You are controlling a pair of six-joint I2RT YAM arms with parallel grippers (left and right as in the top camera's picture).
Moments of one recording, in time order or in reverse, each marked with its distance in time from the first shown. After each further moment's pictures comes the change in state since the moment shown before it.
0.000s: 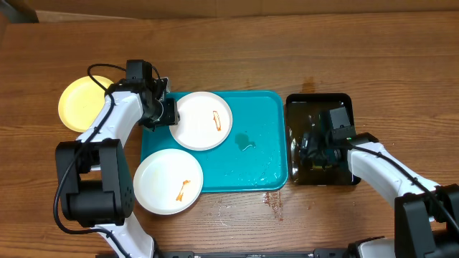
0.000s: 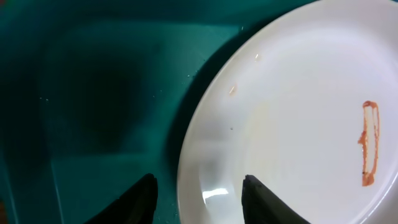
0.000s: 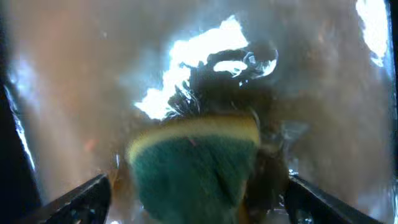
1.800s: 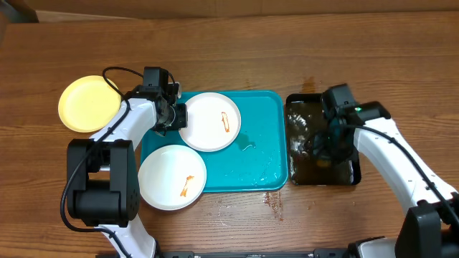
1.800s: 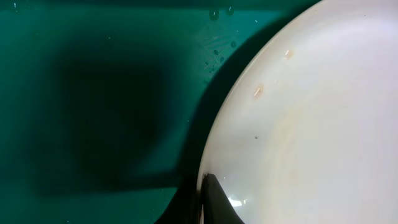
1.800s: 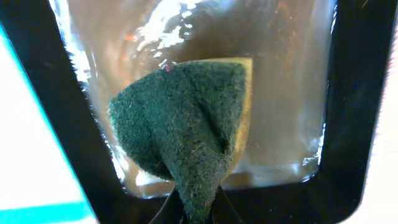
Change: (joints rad) left arm -0.079 -0.001 -0.089 0.123 -0.072 -0.052; right arm -0.001 -0.003 0.353 -0.632 -0.072 -0.025
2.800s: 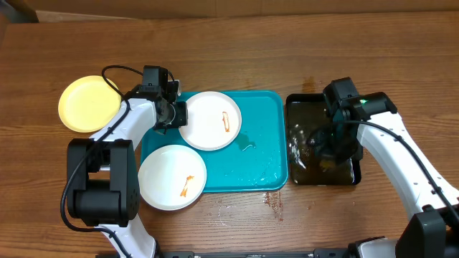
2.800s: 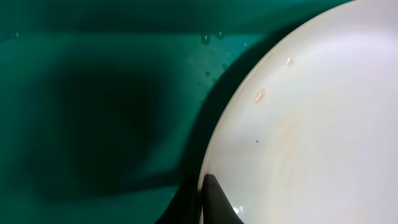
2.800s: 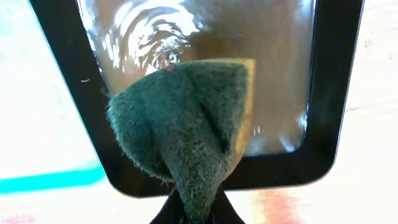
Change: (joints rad) left arm 0.000 0.000 -0.001 0.042 0.015 0.000; right arm 0.002 -0.005 0.088 -0.145 -0.010 -0.019
